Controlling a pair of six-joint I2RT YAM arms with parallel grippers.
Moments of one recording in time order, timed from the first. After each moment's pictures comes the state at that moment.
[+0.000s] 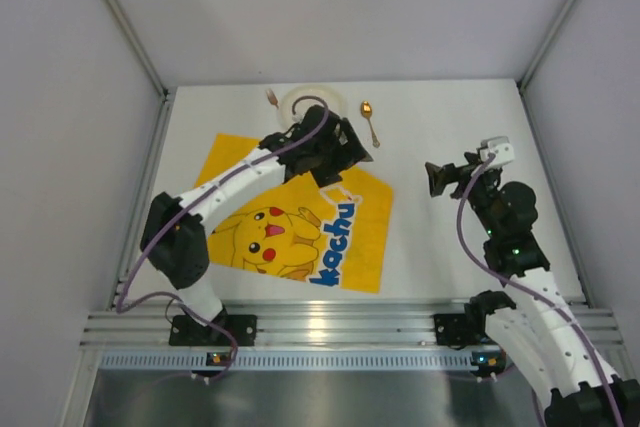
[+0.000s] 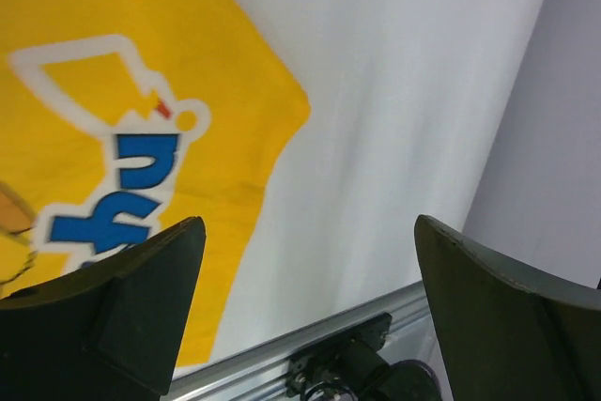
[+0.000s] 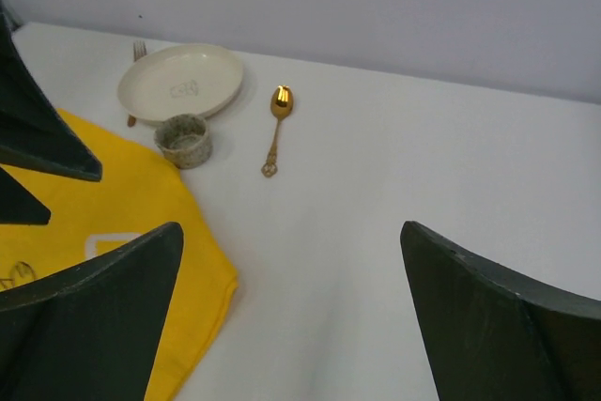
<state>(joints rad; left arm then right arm) -0.71 1.78 1.48 -0.48 0.07 -1.14 0.20 0.66 0.49 0.16 -0.11 0.01</state>
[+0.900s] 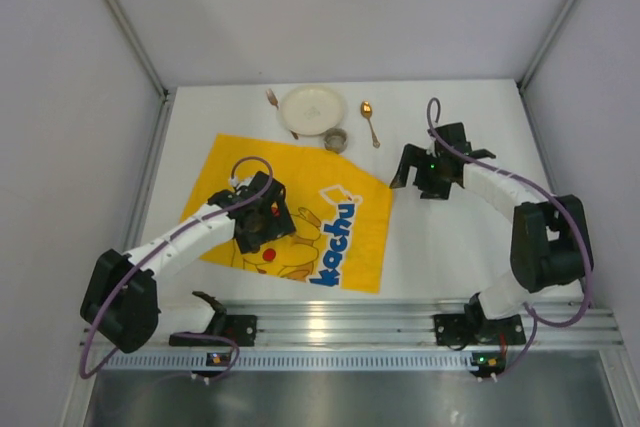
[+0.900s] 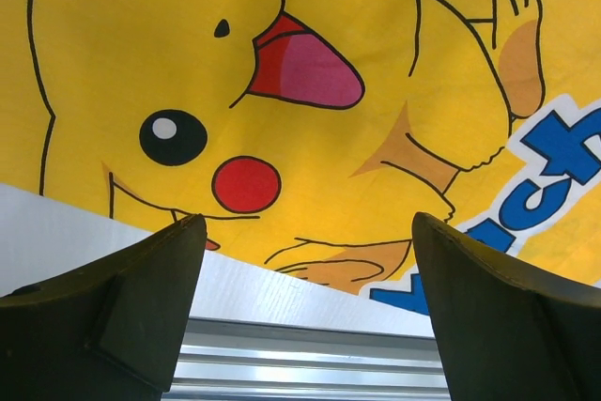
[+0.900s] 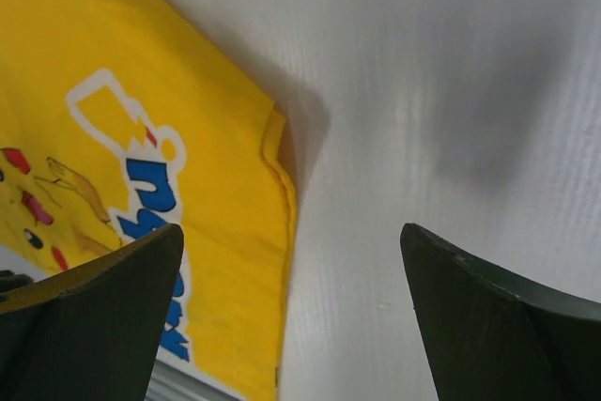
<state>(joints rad) -0.57 1.27 0.80 -0.75 -0.15 -0.94 0.23 1.56 1.02 -0.48 -0.21 0.45</state>
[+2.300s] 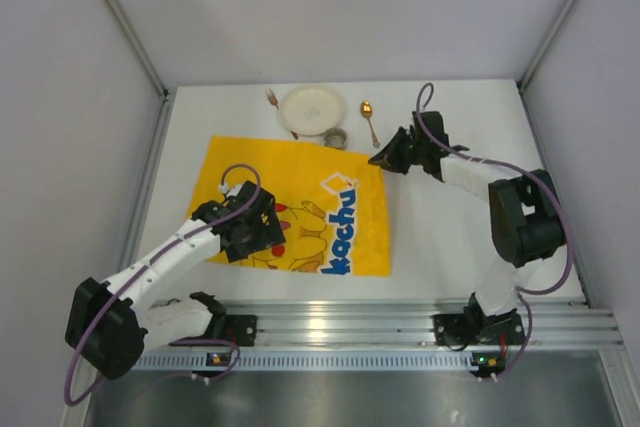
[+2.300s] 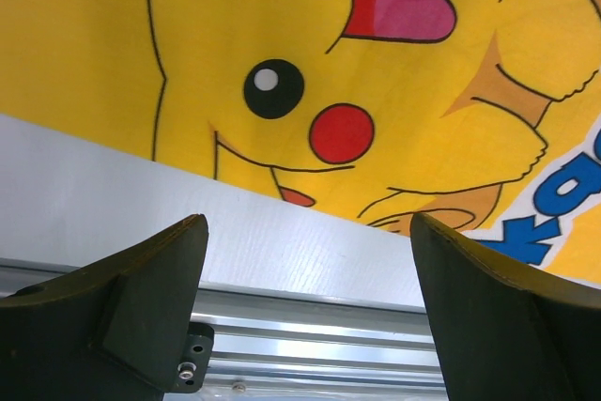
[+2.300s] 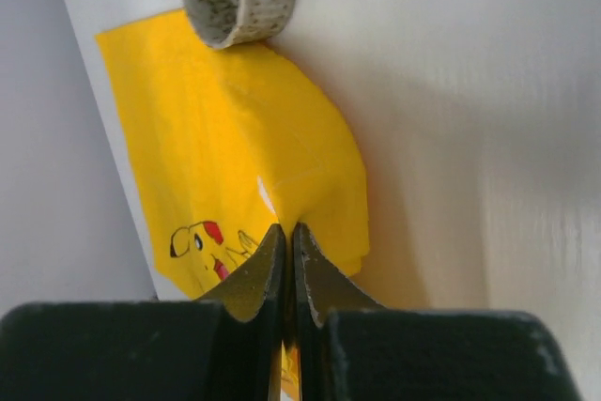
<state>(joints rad) -0.57 1.11 0.75 -0.85 -0.18 -0.89 0.30 1.78 1.04 0.03 -0.40 0.92</state>
